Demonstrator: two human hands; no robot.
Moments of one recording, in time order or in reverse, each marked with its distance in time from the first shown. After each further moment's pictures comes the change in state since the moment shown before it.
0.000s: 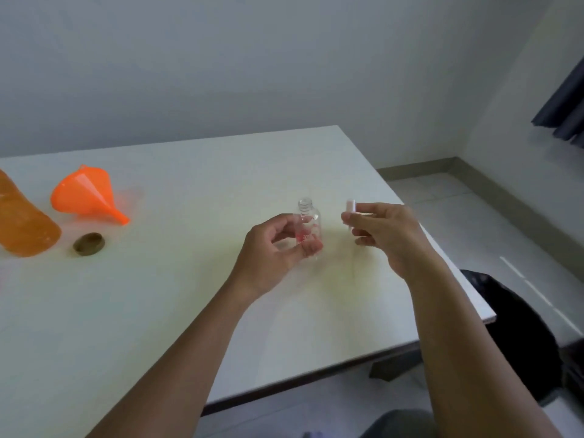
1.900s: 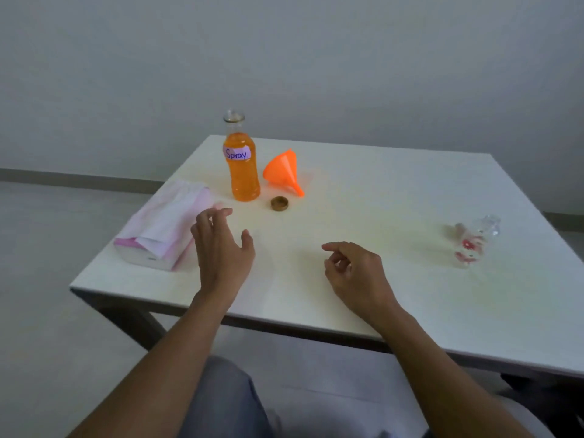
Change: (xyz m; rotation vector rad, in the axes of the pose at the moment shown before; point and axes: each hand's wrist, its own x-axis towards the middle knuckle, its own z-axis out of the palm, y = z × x) left_hand -0.167 -0.029 -0.226 0.906 0.977 -0.145; right_hand -0.146 0.025 0.221 -0.561 -0.400 -0.618
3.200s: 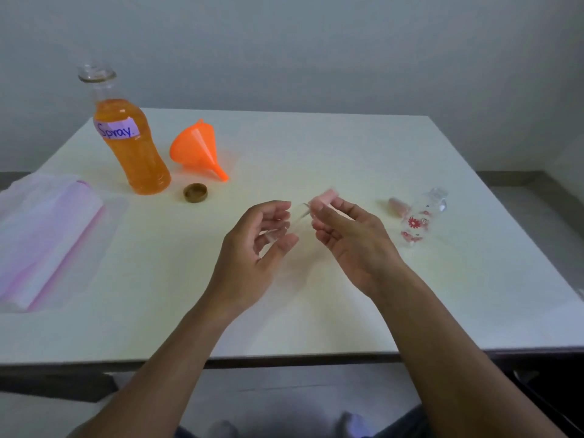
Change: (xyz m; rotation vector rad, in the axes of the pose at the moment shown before) left_hand -0.040 0.100 0.063 -0.867 -0.648 0.129; right_hand 0.035 0.038 -0.067 1.137 0.115 0.522
